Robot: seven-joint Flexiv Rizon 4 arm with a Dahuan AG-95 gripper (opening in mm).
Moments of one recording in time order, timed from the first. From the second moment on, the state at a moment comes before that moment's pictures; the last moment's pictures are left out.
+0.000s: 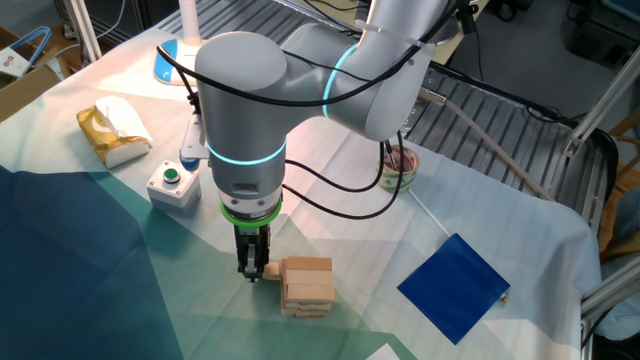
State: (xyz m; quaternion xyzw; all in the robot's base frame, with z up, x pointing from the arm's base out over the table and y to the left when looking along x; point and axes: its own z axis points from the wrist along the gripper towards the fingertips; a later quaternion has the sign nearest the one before) arm 0.618 0.016 0.014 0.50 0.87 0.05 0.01
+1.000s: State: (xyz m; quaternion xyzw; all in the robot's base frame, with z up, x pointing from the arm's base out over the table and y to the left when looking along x) arm 0.619 0.006 0.010 0.48 0.88 0.05 0.02
